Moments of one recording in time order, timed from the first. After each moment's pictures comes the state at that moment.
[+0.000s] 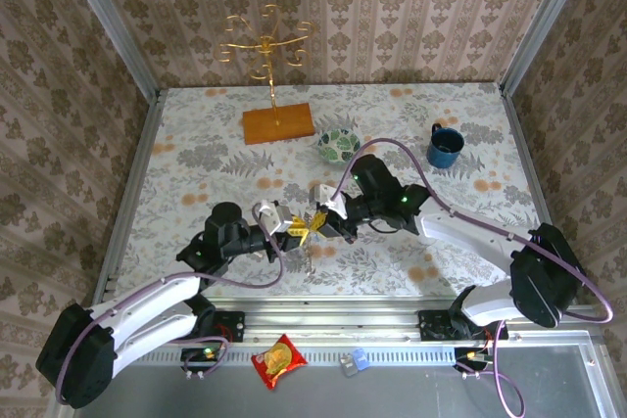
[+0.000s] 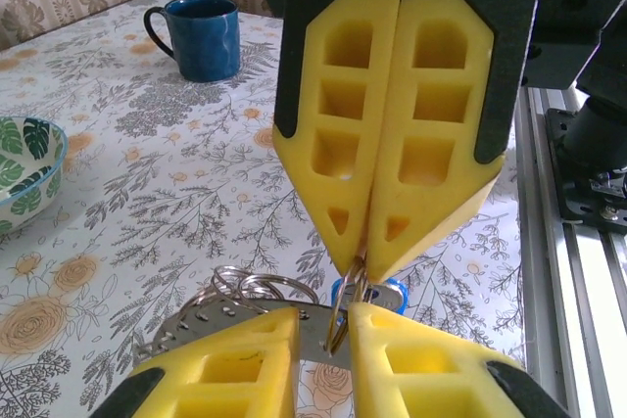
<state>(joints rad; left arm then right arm) -0.69 0.87 0.29 0.28 0.62 0.13 0.74 1.40 0.94 -0.28 -0.68 -0.44</state>
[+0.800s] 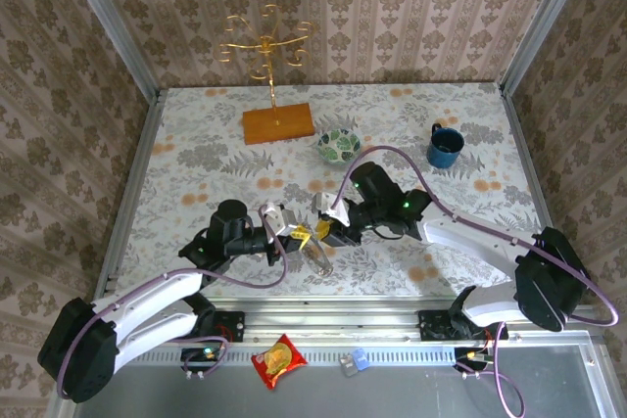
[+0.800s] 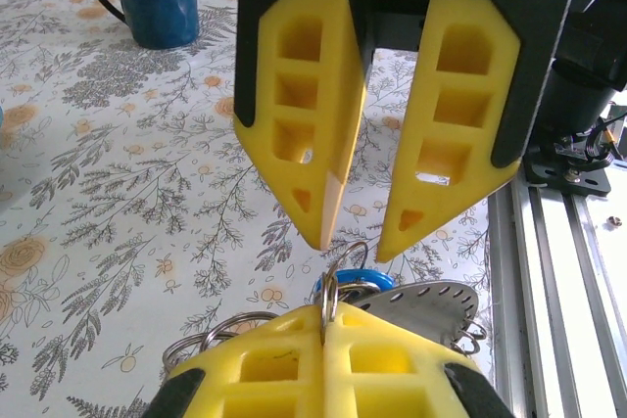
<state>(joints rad) -0.70 0.90 0.32 0.20 0.67 0.17 0.76 1.35 0.88 -0.31 -0.59 -0.43</state>
